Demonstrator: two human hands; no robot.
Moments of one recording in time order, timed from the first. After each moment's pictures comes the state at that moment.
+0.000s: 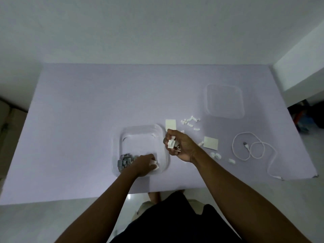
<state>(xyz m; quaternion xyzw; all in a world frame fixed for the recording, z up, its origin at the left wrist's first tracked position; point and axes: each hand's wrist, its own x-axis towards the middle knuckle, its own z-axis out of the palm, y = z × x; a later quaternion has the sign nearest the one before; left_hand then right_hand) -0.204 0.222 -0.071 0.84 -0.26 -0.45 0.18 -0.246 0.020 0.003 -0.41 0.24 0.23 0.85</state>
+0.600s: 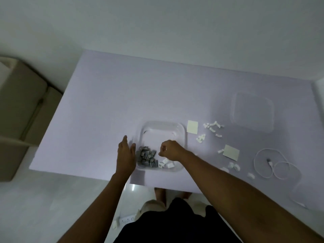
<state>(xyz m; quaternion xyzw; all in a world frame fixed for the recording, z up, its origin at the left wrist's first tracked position) -0.205 0.318 -0.061 0.91 0.07 -0.14 0.38 -0.203 0.103 -0.066 -0.86 0.09 0.35 0.37</state>
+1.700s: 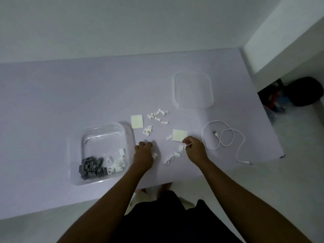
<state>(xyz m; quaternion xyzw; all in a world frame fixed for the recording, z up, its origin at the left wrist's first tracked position) -0.264 0.068 -0.088 0.90 -0.20 -0.34 0.18 -0.372 -0.132 -0.073 -0.82 0.42 0.08 0.39</state>
